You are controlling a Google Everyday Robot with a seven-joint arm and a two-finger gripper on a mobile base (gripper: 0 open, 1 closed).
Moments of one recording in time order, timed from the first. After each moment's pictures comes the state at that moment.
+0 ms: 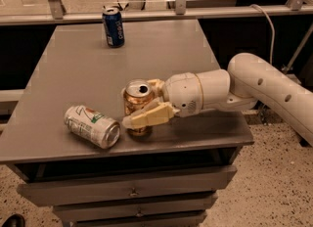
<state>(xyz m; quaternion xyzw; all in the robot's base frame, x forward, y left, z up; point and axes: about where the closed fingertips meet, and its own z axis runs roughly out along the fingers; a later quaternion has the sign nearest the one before) 0.456 0.043 0.888 -0.53 0.52 0.52 0.42</state>
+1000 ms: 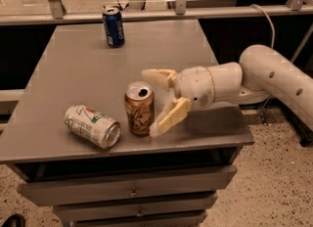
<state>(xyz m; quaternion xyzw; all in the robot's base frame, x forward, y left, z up) 0.470 0.017 0.890 -0.54 0.53 0.50 0.42</state>
